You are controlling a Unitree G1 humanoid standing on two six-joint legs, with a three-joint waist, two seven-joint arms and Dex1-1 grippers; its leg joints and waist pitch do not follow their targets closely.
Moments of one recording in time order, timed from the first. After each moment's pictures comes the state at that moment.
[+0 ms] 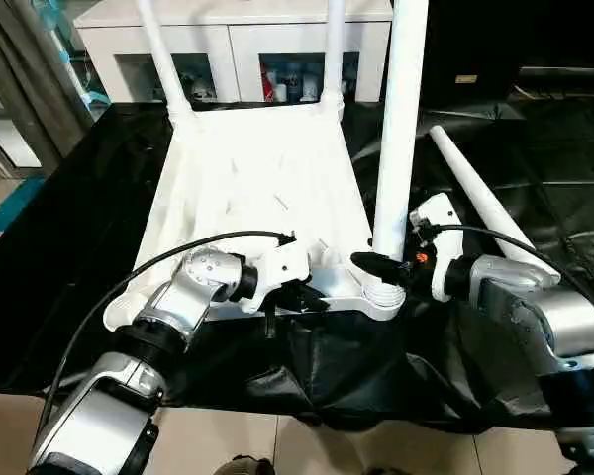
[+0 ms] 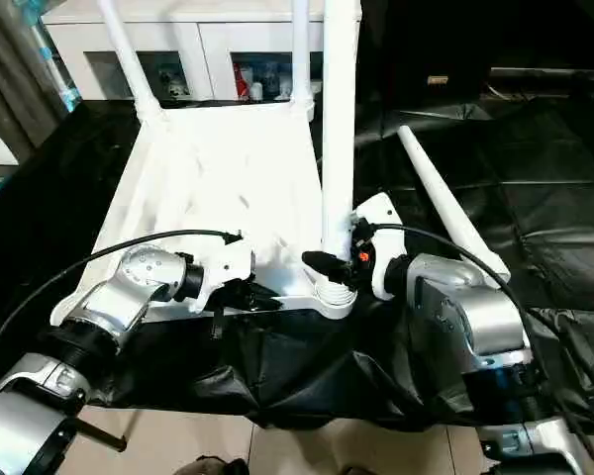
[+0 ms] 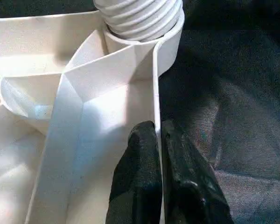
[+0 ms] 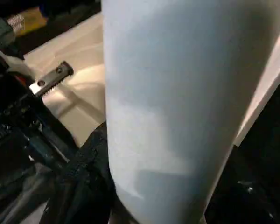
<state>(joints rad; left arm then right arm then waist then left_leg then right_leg) -0.70 0.28 -0.35 0.71 0.08 -0.06 -1.19 -0.41 -0.41 0.05 0.10 0.39 0.62 0.72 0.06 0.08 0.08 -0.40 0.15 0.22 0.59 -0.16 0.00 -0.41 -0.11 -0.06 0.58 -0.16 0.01</state>
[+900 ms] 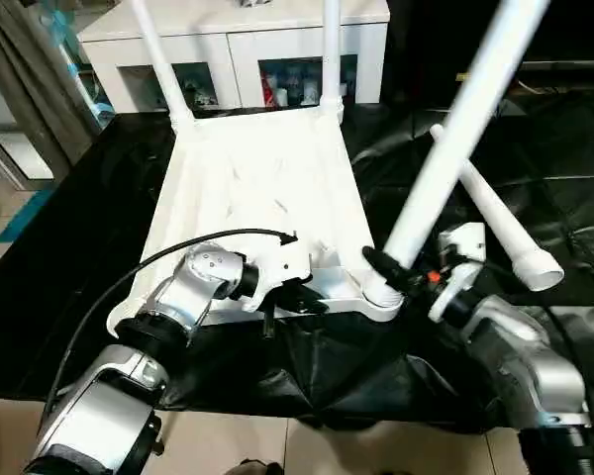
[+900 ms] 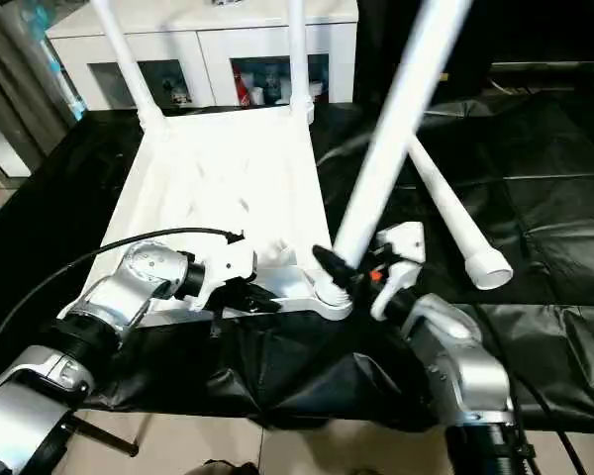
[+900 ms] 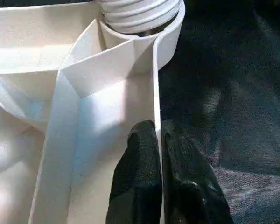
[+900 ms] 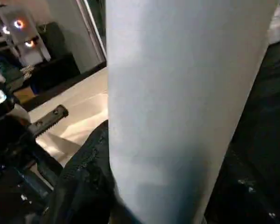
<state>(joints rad) -0.72 0.27 -0.36 0.76 0.08 -0.06 -1.21 -0.22 -0.25 -0.03 0.08 0.38 0.30 0.65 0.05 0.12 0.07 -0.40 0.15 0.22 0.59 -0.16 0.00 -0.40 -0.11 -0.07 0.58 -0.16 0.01</state>
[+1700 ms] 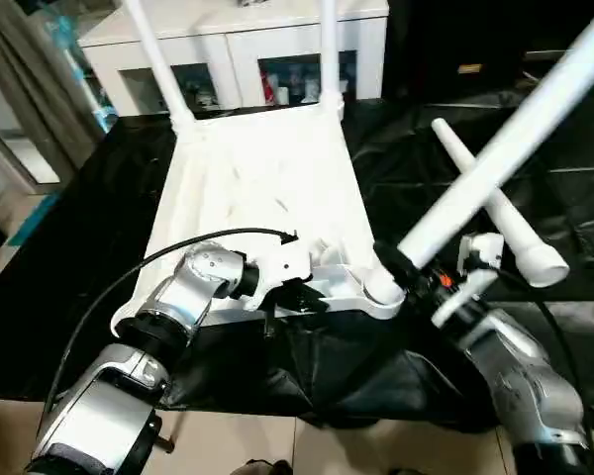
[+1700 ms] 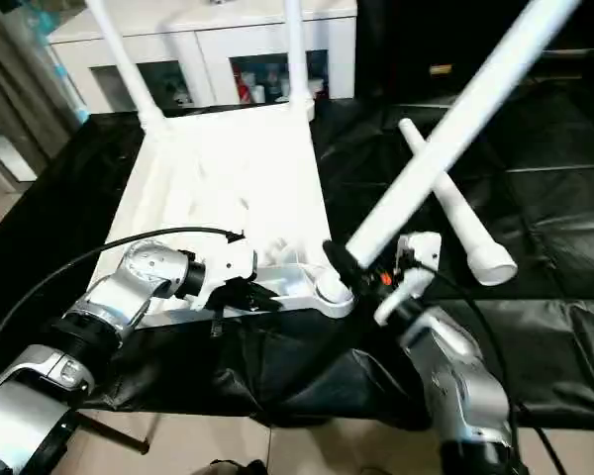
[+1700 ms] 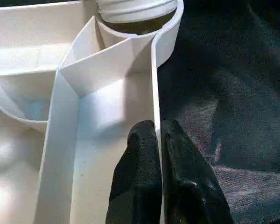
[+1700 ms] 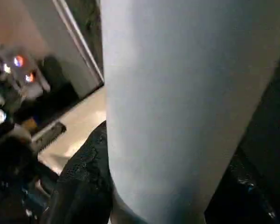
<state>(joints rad) -0.73 0.27 -0.36 0.77 0.08 -0.09 -1.21 -0.15 -0.24 -0.07 0.03 0.44 0.28 0.62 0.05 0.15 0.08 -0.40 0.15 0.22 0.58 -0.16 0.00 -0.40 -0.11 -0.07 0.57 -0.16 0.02</state>
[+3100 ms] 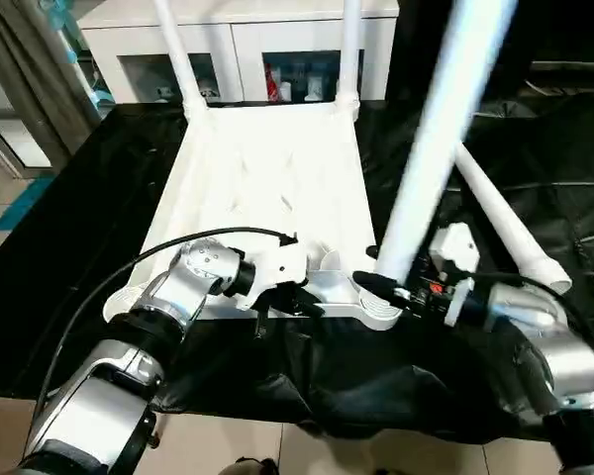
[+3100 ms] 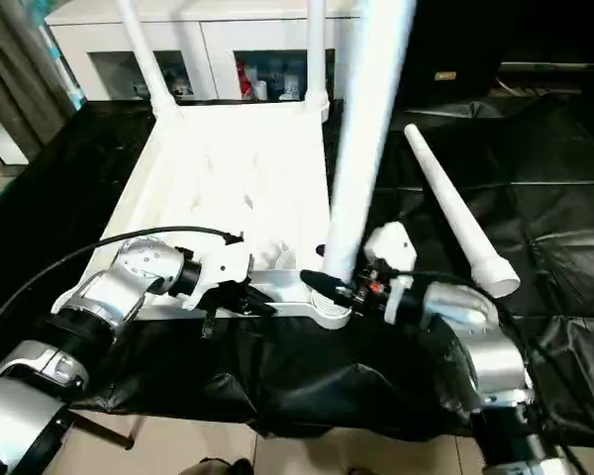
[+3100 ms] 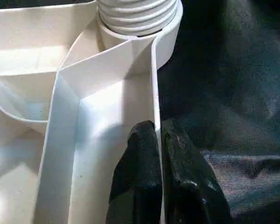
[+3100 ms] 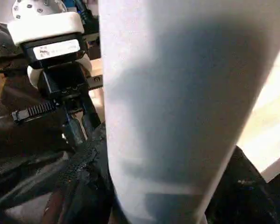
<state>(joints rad) -0.74 0.30 -0.37 0.77 0.08 -0.12 -1.28 -0.28 -0.42 0.07 0.18 0.36 0.14 0.96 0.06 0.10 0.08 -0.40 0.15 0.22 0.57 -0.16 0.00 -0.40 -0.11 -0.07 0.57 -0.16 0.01</state>
